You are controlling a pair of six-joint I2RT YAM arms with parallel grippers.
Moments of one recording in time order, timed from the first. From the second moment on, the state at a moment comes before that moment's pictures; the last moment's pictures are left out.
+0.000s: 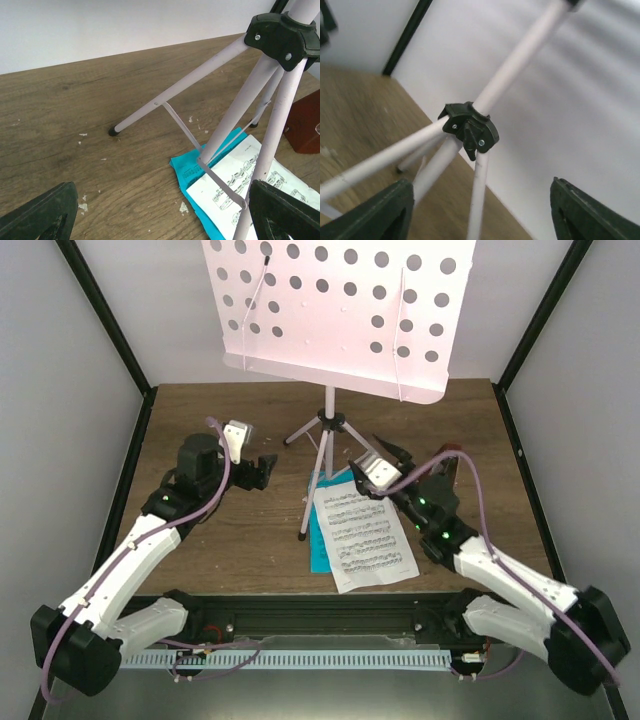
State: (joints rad) left arm -0.43 1.03 0.90 -0.31 0.11 -0.11; right arm 0.65 1.05 0.58 0.51 0.01 -0.70
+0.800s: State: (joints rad) left arm -0.44 1.04 0.89 -0.30 0.15 -0.11; right arm 0.11 1.16 0.85 0.58 -0.75 0.40
